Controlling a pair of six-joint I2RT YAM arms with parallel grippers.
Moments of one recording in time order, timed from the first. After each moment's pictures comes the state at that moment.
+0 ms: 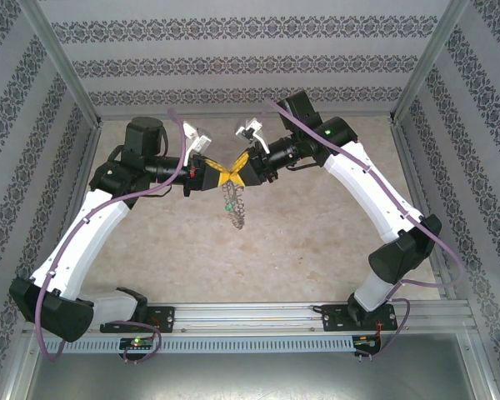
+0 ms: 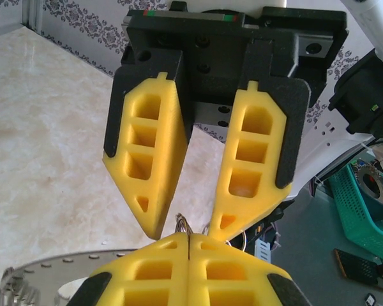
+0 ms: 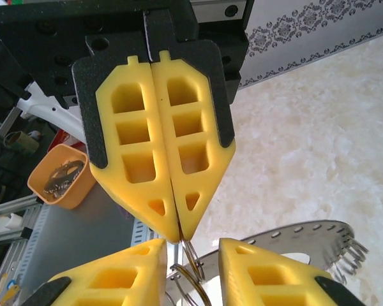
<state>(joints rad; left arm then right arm) -0.35 1.25 1.37 -0.66 0.99 0.00 0.55 1.68 1.86 -1.05 -1.06 -0.30</state>
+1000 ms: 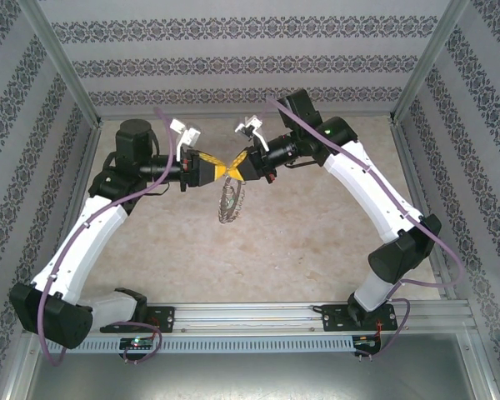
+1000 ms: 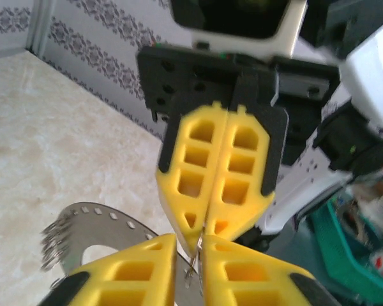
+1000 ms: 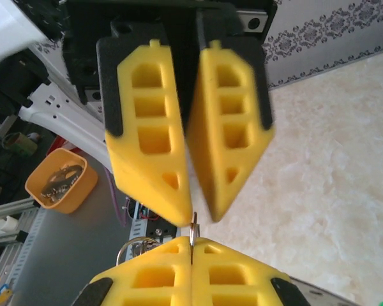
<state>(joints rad) -0.28 1.20 1.23 -0.34 1.06 -0.27 0.56 1.68 1.85 -0.98 -1.09 -0.28</state>
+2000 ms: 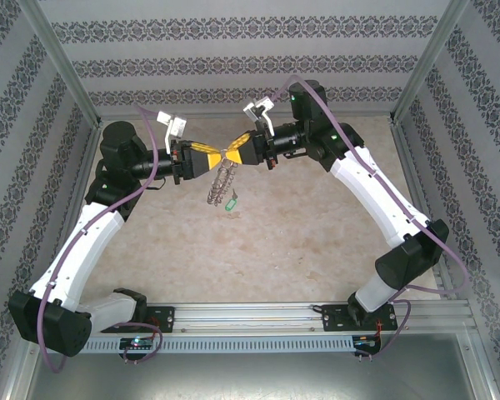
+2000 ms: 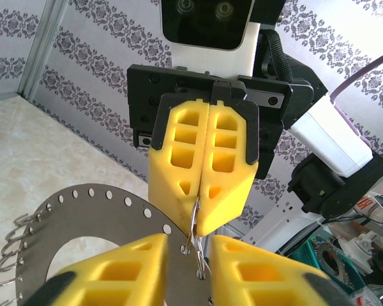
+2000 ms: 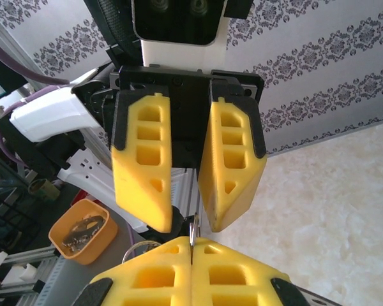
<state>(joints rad) -0.25 1.16 1.17 -0.03 1.08 -0.53 0.52 1.62 1.74 -0.54 -1.22 0.06</state>
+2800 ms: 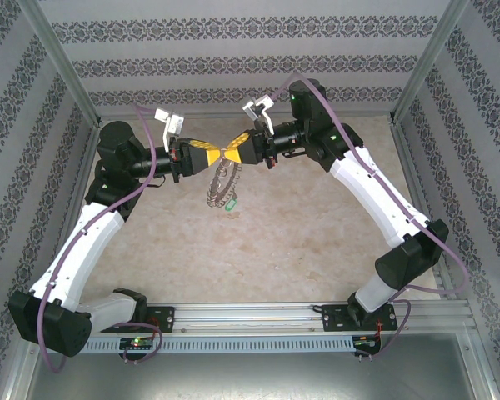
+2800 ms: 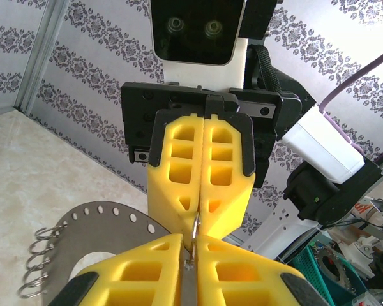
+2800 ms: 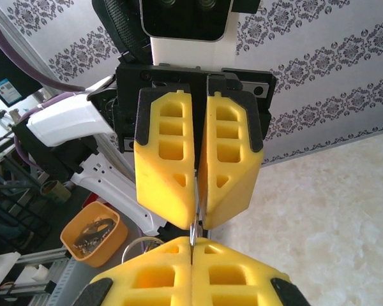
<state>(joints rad) -0.25 1.16 1.17 0.03 1.08 -0.56 0.53 1.62 1.74 -0.50 -1.24 0.11</state>
